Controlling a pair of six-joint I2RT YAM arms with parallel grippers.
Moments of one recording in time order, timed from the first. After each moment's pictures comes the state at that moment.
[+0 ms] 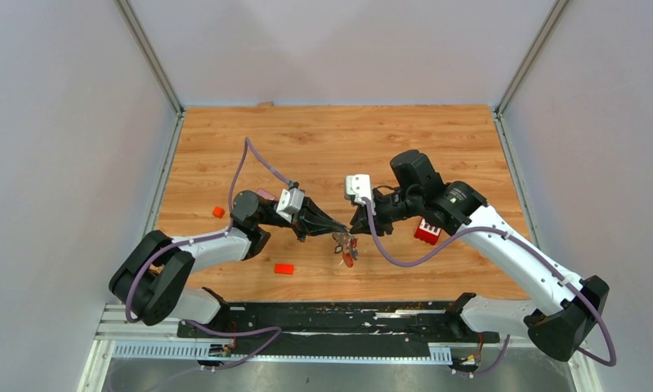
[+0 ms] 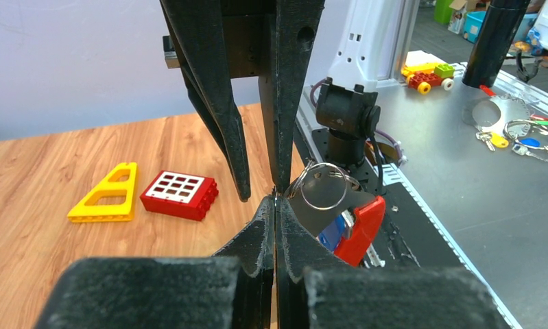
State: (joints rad) left arm -0.63 1.38 0.52 1.28 1.13 -0.31; right arm 0.72 1.18 1.20 -0.75 -0.69 -0.61
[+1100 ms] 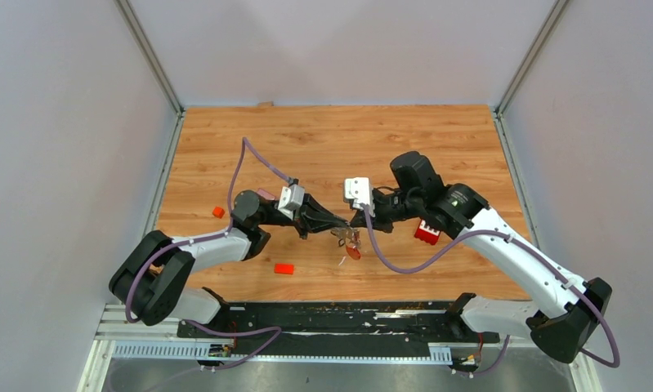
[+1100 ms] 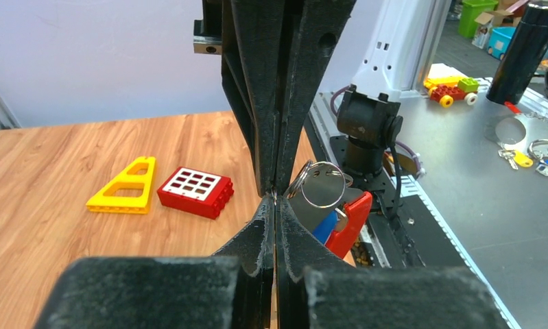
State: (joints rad) left arm -0.63 1.38 0.51 1.28 1.05 -0.31; right arm 0.73 1.17 1.20 -0.73 -0.62 -0.65
